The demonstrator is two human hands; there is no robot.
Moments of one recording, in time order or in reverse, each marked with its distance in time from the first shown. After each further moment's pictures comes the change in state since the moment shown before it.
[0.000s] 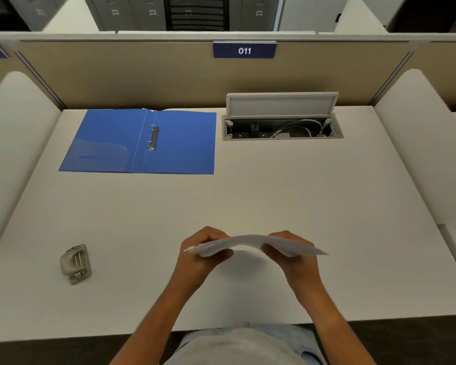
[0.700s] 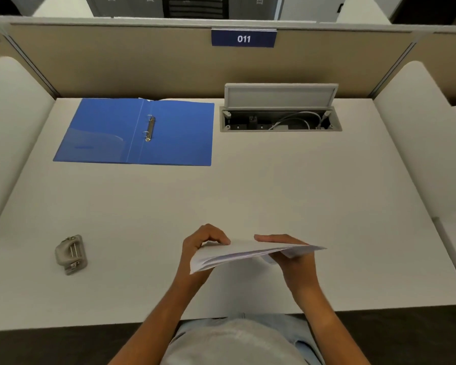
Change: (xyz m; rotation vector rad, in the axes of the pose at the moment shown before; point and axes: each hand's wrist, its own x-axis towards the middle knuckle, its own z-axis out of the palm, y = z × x) left_hand 0.000 -0.036 0.010 -0.073 0.090 0.376; right_hand -0.012 0.024 -0.008 0.044 0.009 0.019
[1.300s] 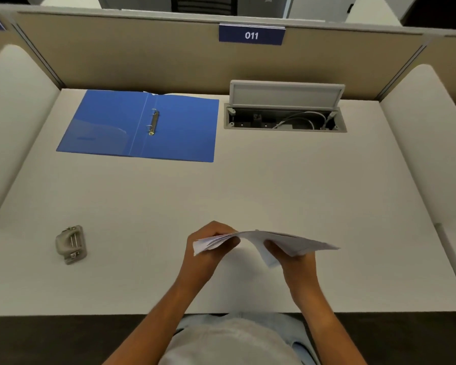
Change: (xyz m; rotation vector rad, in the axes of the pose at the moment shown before) left_hand -0.005 0.016 0.018 -0.056 0.012 -0.245; right_hand 0.003 0.003 0.000 0.038 0.105 0.180
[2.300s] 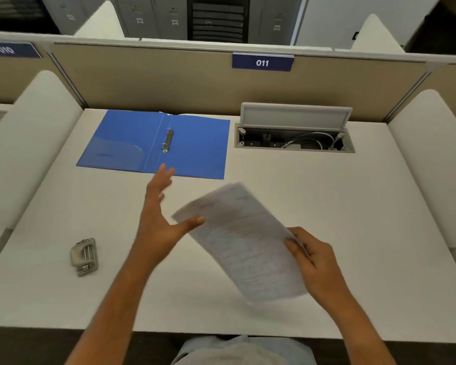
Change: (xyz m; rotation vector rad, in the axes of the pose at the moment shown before) left_hand 0.030 0.082 -0.108 0.255 0.158 0.337; right_hand -0.001 -0.069 -0.010 -0.417 -0.267 -0.447
